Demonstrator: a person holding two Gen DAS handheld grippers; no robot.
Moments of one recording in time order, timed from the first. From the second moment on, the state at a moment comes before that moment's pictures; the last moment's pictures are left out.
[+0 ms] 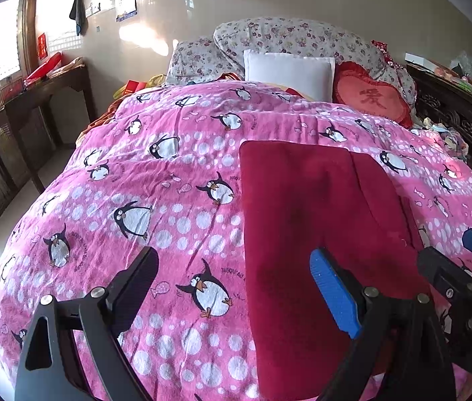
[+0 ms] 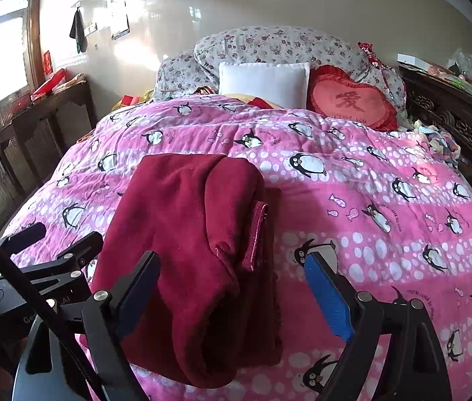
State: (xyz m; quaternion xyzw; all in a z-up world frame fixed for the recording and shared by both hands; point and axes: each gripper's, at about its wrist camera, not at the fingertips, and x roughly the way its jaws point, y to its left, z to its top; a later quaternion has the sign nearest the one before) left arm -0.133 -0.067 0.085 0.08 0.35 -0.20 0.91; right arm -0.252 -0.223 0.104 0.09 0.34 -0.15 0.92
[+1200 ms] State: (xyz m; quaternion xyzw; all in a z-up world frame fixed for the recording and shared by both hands) left arm -0.127 -0.076 0.071 0.09 0.36 -0.20 0.91; right arm -0.248 -0.224 0.095 0.10 0.35 -0.15 0.92
